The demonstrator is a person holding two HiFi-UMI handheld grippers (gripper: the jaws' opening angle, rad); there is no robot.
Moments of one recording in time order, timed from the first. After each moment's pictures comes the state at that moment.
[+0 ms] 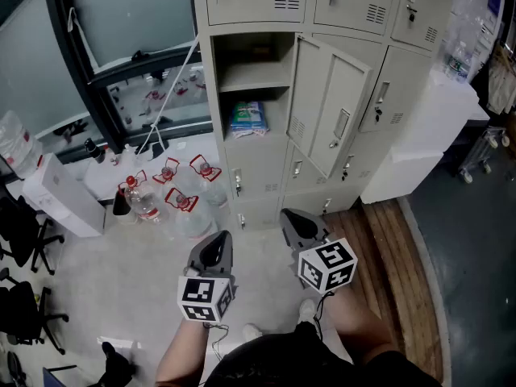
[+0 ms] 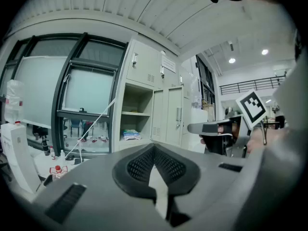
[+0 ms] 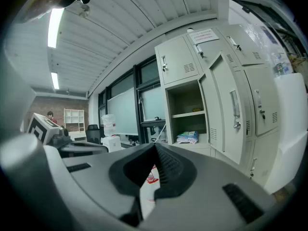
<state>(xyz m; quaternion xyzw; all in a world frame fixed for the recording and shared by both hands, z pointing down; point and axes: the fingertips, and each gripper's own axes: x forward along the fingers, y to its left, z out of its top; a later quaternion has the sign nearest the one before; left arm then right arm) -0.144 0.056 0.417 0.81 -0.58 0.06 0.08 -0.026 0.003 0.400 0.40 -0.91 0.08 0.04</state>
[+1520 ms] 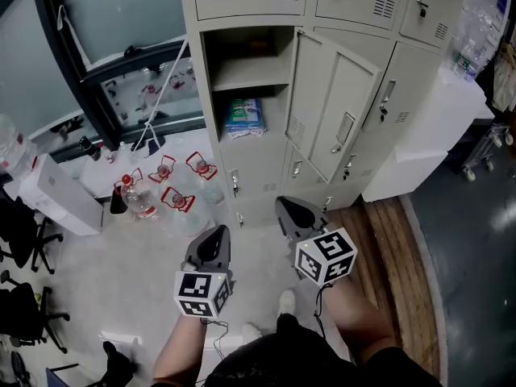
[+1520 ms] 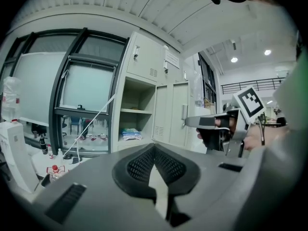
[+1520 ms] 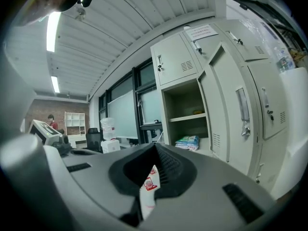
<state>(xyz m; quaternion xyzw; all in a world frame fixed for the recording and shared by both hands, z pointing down) -0.141 0.002 0.423 0.81 -0.58 0.06 0.09 -0.030 -0.057 0.388 0.39 -0.92 0.09 0.03</state>
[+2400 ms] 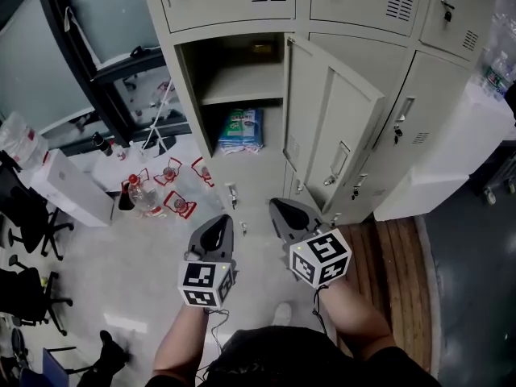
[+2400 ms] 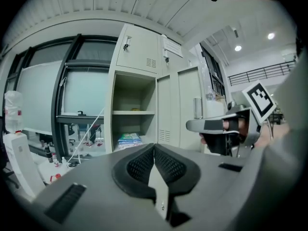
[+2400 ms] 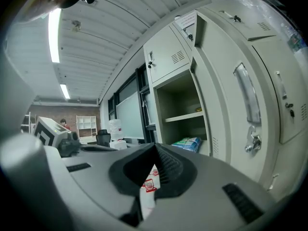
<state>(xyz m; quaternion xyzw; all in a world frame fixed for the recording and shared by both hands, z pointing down) -0.082 -0.115 0.422 0.77 -0.63 0.08 0.07 0.006 -0.158 0.401 0.32 -0.94 0.09 0.02</state>
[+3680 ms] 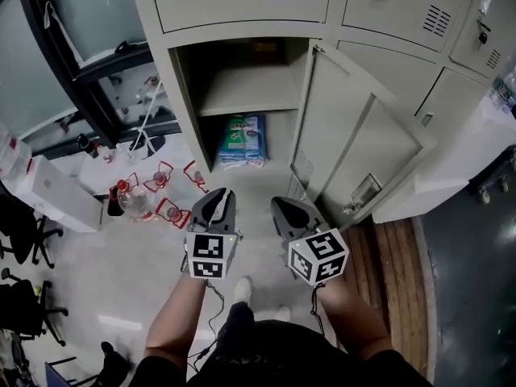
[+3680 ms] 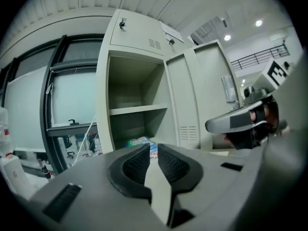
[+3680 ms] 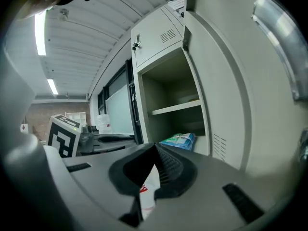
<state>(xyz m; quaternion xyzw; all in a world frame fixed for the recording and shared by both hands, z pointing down) -0.136 -0.259 0.439 0.78 -0.61 0.14 0.01 -0.036 -0.250 0.431 0.36 -0.92 0.11 0.05</state>
